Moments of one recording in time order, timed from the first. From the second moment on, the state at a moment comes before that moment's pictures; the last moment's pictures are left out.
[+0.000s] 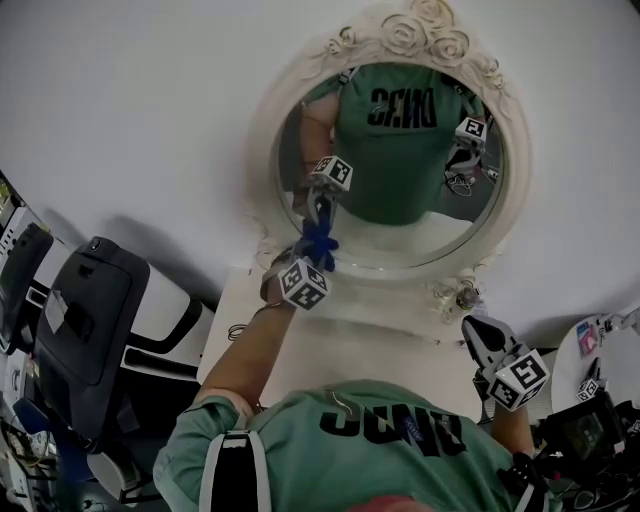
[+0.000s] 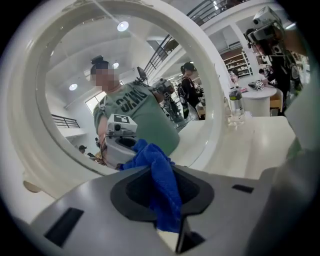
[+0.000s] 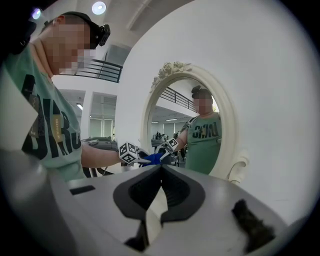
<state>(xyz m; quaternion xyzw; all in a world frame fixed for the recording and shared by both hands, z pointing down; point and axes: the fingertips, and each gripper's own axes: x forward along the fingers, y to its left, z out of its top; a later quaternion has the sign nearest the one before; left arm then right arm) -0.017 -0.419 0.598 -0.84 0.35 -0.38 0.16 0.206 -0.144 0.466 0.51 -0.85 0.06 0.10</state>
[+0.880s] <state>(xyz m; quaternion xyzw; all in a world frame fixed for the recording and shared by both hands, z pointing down) 0.187 -0.355 0.667 -0.92 0.21 -0.33 -0.02 0.301 -0.062 0.500 0.62 -0.77 0.12 0.08</state>
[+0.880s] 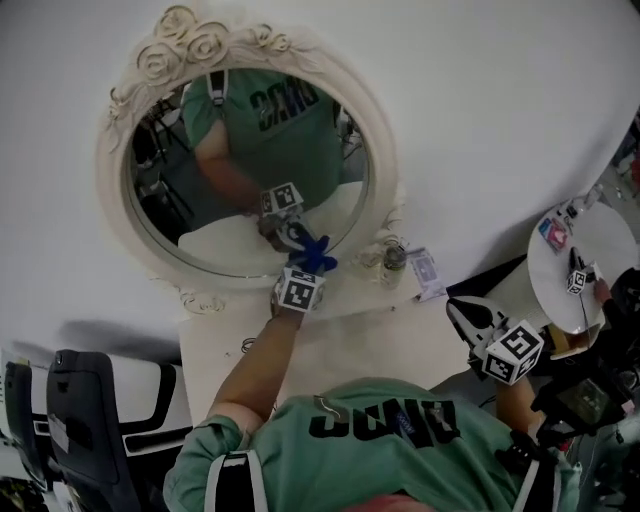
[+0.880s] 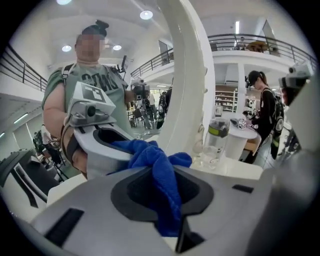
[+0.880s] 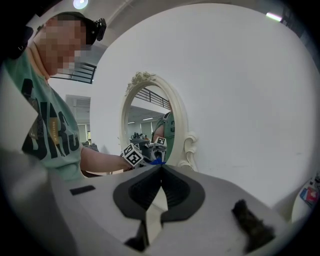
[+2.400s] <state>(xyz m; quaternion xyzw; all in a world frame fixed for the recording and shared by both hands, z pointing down) -0.049 -0.214 0.509 -0.97 0.16 0.07 -0.18 0.144 -0.179 0.485 0.44 -0.89 0.09 0.10</state>
